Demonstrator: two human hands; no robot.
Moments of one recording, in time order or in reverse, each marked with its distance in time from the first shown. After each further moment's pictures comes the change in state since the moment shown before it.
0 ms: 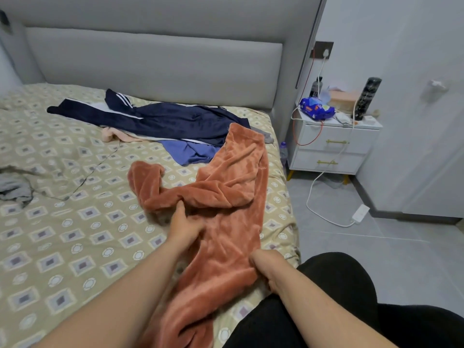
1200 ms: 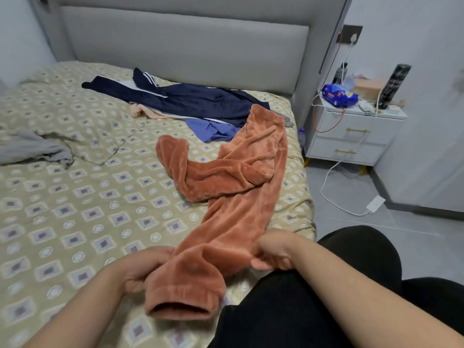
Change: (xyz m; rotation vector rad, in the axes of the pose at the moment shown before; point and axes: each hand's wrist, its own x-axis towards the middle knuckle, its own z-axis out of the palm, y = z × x) left_hand -0.136 -0.005 -0.042 0.803 -0.683 0.321; right_hand -0.060 0.015 0.017 -0.202 -0.442 -0.047
